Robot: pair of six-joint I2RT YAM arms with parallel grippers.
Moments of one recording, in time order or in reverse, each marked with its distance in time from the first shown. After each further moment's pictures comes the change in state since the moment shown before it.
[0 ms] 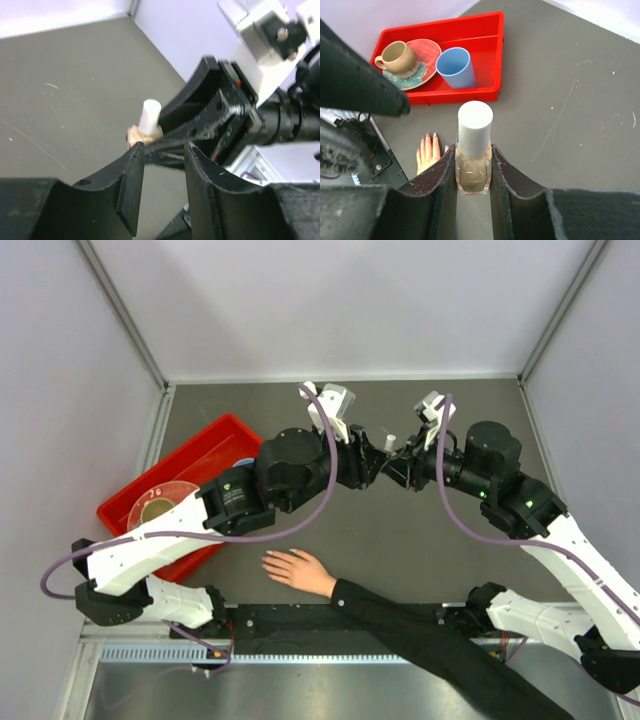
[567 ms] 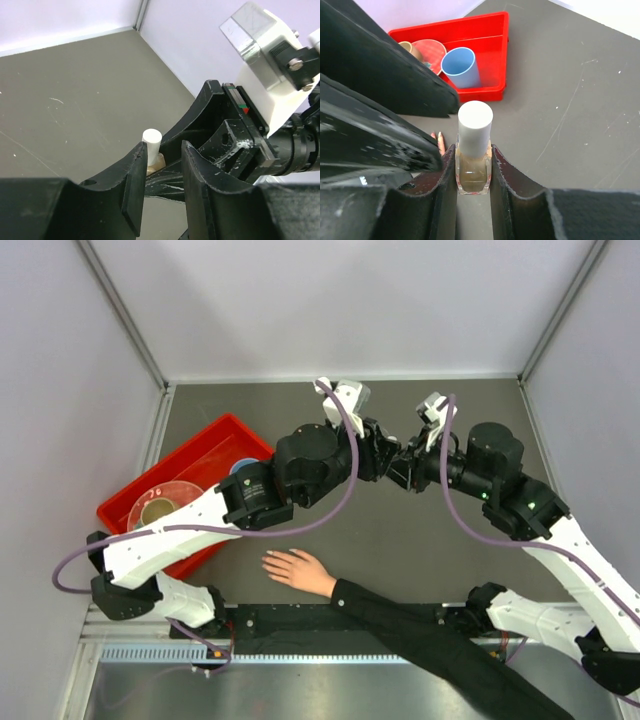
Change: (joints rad) left arm -0.005 0.078 0.027 0.086 -0.056 0.052; right arm 0.000 -0.009 0.000 -0.012 -0.007 0.015
